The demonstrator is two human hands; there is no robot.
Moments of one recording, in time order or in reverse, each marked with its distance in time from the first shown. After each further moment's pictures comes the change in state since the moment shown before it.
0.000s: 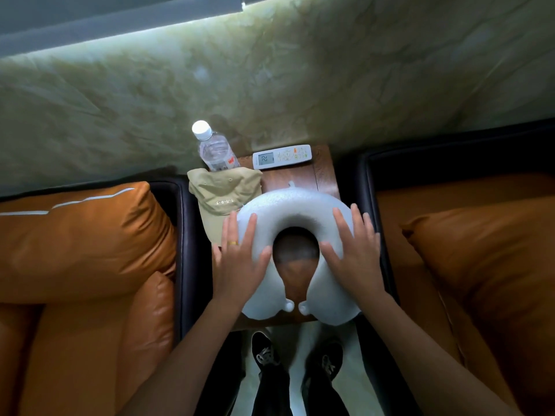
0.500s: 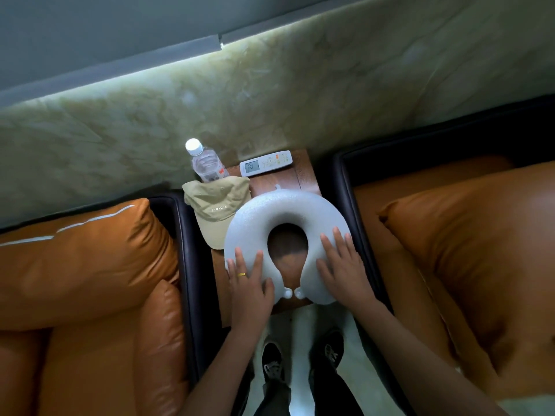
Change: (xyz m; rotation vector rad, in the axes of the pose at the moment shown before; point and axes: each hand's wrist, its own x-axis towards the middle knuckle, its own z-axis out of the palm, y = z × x) left_hand -0.077 0.034 -0.023 -0.042 -0.165 -0.089; right_hand -0.068 -0.003 -0.010 0.062 -0.228 0.094
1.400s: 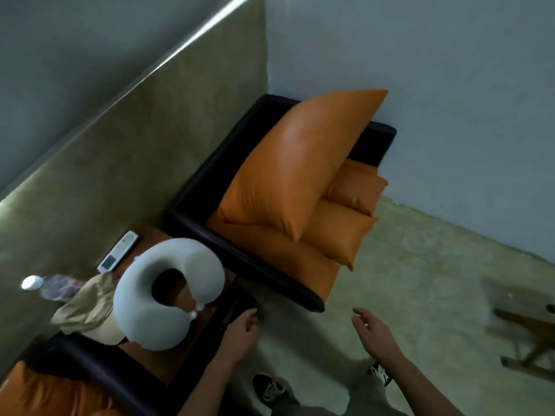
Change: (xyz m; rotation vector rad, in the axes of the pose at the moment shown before) left_hand -0.145 0.069 0.037 -0.018 -0.835 0.461; right_hand -0.428 0.094 0.046 0.820 0.423 0.909
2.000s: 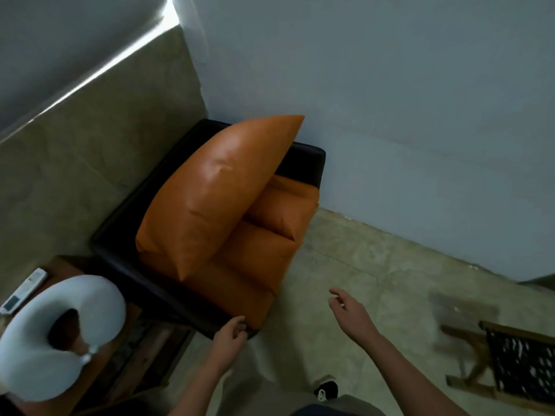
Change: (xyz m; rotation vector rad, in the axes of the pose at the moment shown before) left_hand 0.049 0.196 0.195 0.012 0.028 -0.048; right_hand 0.093 0.074 -0.249 0.072 0.010 -0.078
